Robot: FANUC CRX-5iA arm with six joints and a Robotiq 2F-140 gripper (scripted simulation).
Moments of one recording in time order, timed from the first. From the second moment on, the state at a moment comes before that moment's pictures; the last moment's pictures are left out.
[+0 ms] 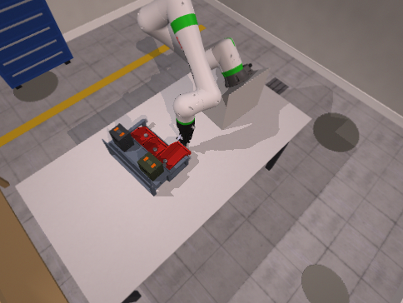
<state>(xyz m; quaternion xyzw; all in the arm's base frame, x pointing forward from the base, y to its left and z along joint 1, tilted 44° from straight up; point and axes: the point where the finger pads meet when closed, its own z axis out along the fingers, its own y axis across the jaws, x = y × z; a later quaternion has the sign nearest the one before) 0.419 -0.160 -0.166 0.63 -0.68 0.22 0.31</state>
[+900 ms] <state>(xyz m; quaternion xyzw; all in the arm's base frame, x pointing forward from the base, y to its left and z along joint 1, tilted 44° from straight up) 0.425 -0.160 -0.166 0.63 -0.68 0.22 0.31</state>
